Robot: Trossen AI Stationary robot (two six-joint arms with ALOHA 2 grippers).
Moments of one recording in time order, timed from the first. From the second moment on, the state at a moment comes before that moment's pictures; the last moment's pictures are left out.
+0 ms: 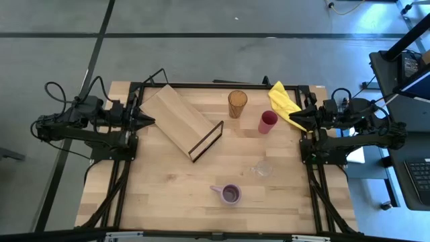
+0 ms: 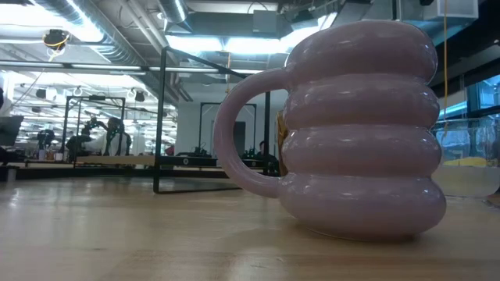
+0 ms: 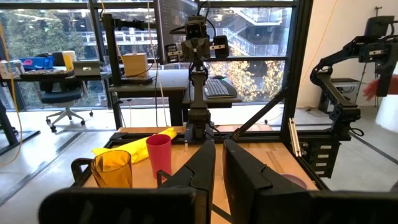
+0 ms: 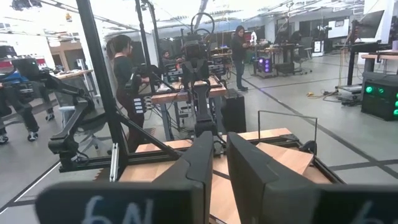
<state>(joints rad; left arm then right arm) 0.00 0.39 0.79 -0.39 0.00 0.00 0.00 0.39 0.76 -0.28 0.02 0.12</state>
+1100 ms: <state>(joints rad) 0.00 0.39 0.79 -0.39 0.00 0.00 0.00 0.39 0.76 -0.19 0.01 0.31</state>
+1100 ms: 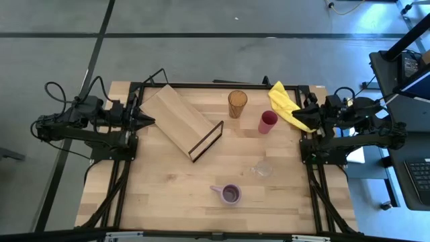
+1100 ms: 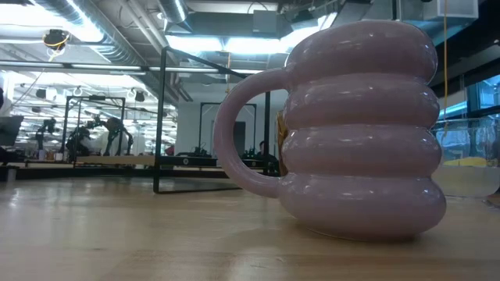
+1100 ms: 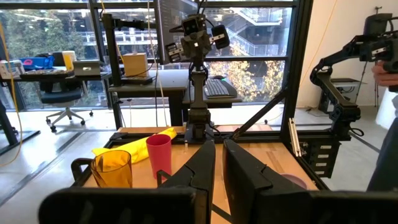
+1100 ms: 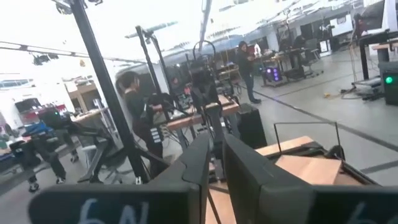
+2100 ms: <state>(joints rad) 0.00 0.39 0.79 -0.39 0.00 0.00 0.00 0.40 0.76 -0.11 -0.03 0.45</state>
